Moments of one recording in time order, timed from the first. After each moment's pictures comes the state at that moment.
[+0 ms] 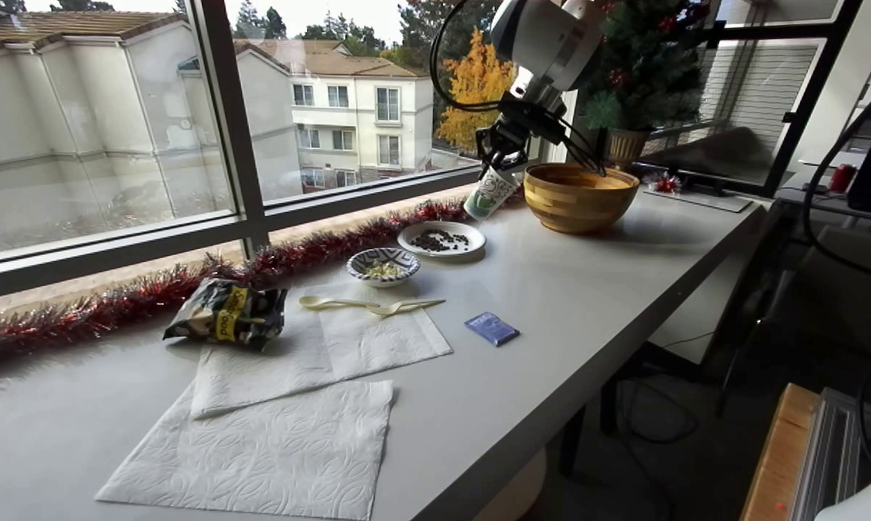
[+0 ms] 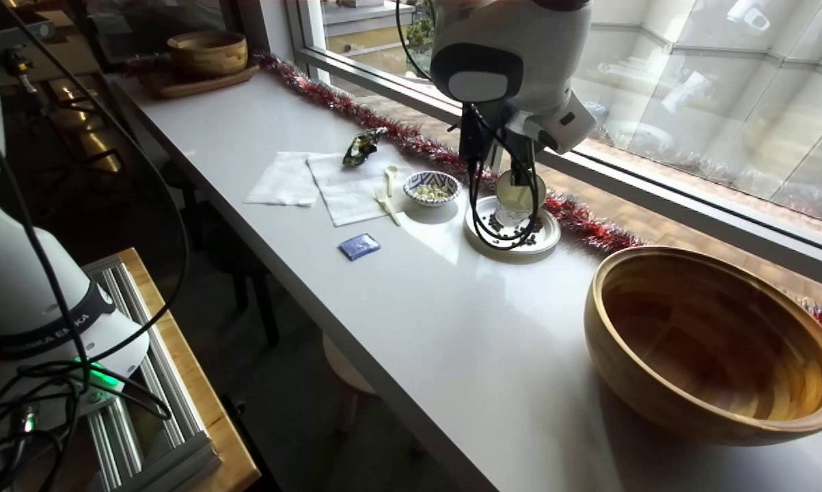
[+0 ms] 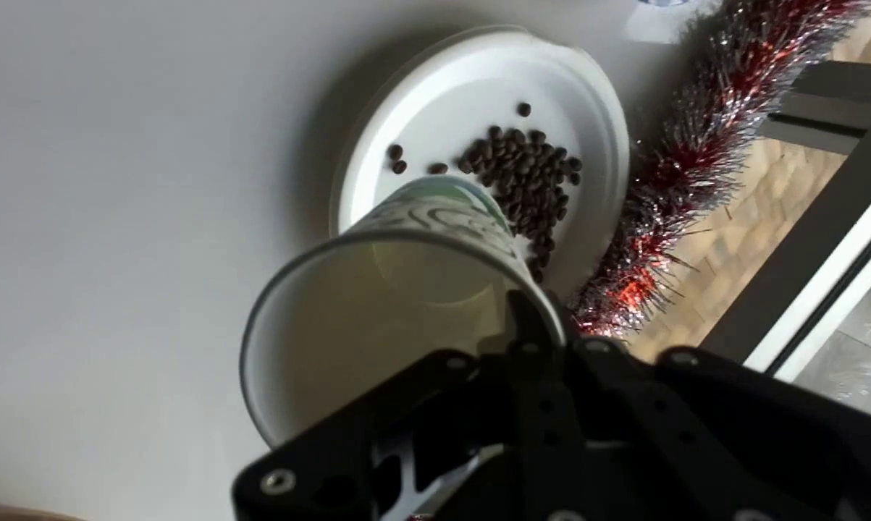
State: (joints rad) arm -0.25 0.53 -0.21 -1.70 0.69 2.44 -0.01
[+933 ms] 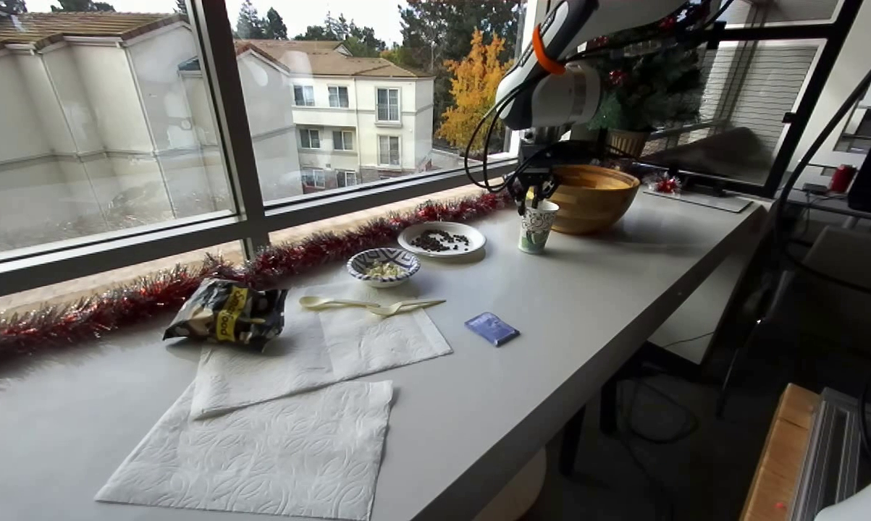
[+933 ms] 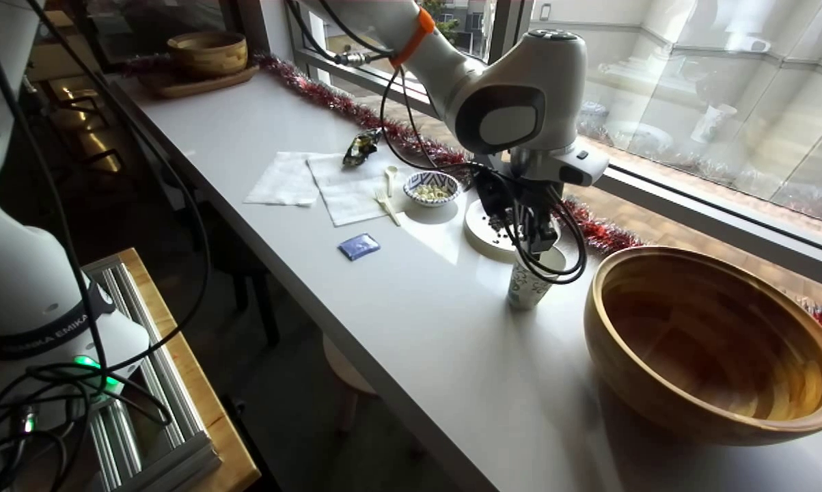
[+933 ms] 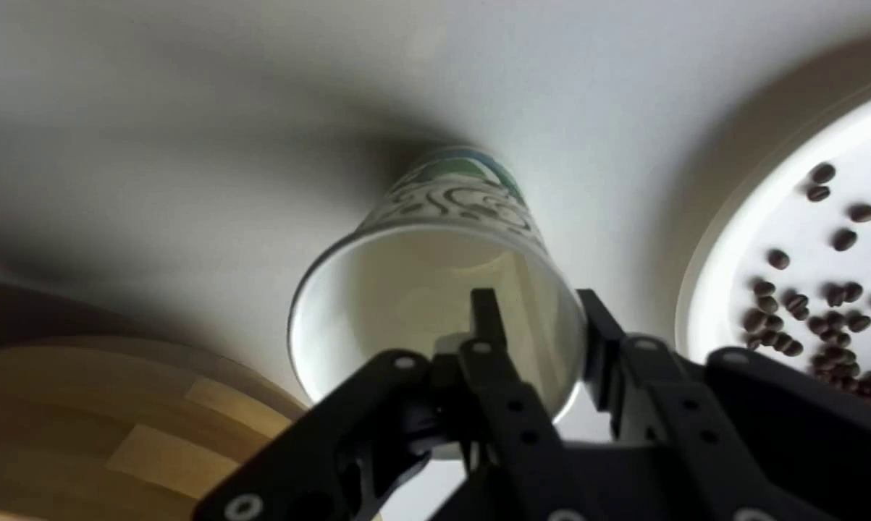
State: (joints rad) arm -0.24 0.67 -0.28 -1.64 0.13 2.46 0.14
